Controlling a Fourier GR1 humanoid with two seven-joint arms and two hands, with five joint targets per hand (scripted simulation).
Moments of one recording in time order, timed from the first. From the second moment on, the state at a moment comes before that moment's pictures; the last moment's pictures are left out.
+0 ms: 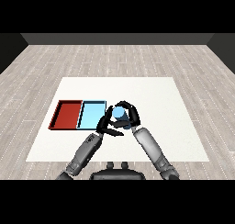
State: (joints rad) left arm -0.33 0.00 -0.42 -1.18 0.29 0.19 -0.29; right arm -0.43 0.00 0.38 -1.46 0.09 -0.36 -0.02
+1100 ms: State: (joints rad) left arm -0.47 0.02 -0.59 -1.06 0.48 0.40 -0.34; right arm -0.45 -0.01 0.50 -1.40 -0.19 -0.49 -0.18
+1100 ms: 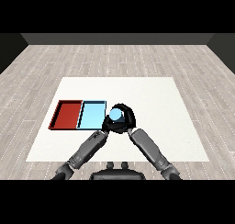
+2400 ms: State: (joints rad) left arm -0.50 0.01 -0.60 -0.94 0.66 0.38 -0.62; right arm -0.44 -0.01 0.46 -1.42 -0.20 -0.39 -0.14
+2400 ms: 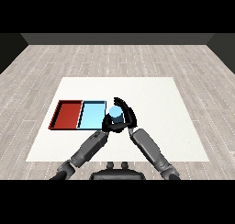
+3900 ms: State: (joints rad) left arm -0.66 0.30 -0.47 -0.71 0.43 0.53 -0.30; right arm -0.12 -0.08 0.09 -1.62 -0.44 -0.18 -0.29
